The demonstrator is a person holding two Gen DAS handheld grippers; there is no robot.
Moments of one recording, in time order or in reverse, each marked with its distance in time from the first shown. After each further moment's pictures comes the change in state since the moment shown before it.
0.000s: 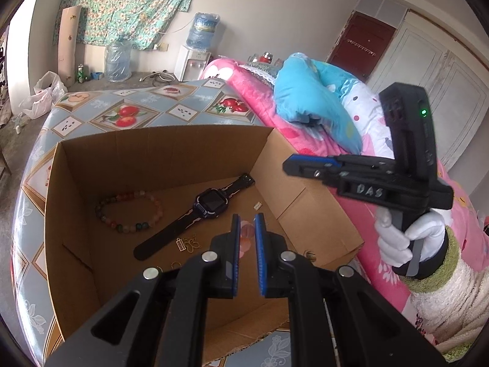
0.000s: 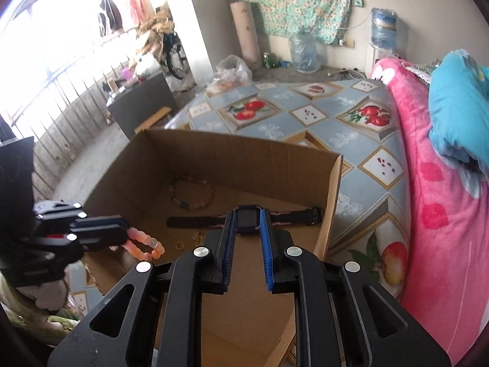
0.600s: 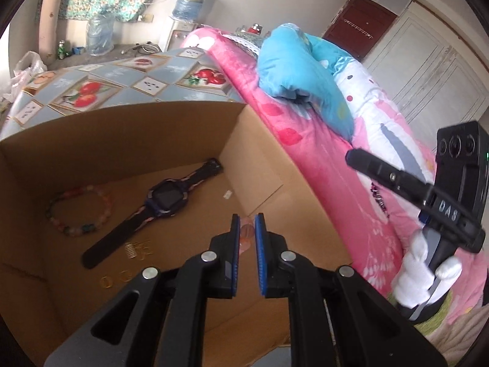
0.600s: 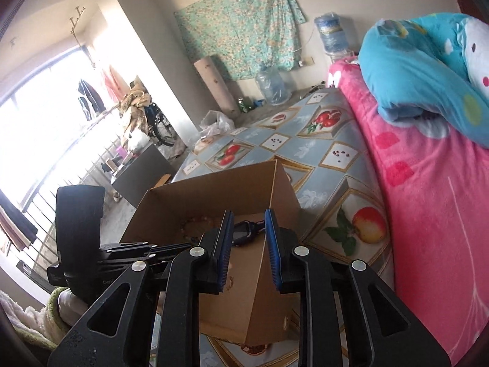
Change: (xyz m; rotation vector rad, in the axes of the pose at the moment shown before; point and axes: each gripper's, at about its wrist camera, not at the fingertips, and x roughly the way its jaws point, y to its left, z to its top) left arm 0.066 -0.029 0.023 -0.035 0.150 -0.085; right arm -0.073 -0.048 -0.044 0.304 -0.221 0.038
